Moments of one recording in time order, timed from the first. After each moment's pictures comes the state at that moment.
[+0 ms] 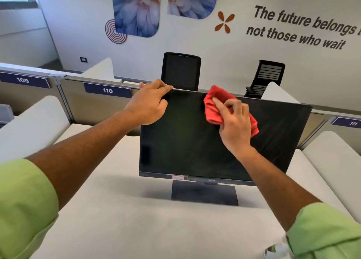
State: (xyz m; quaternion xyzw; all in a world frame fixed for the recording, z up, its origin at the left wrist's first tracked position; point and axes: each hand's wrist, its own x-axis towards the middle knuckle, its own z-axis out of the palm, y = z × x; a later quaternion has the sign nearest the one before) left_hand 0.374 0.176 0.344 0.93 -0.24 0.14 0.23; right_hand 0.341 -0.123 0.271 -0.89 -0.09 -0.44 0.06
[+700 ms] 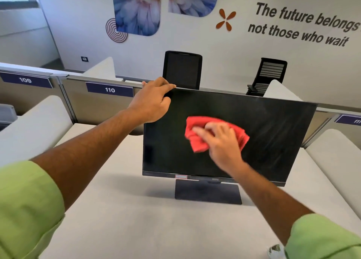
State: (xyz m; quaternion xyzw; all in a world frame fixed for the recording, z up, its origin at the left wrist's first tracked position) left_hand 0.371 0.177 0.350 0.93 -0.23 0.13 0.24; right_hand 0.318 -0.101 0.216 -0.91 -0.21 -0.37 0.02
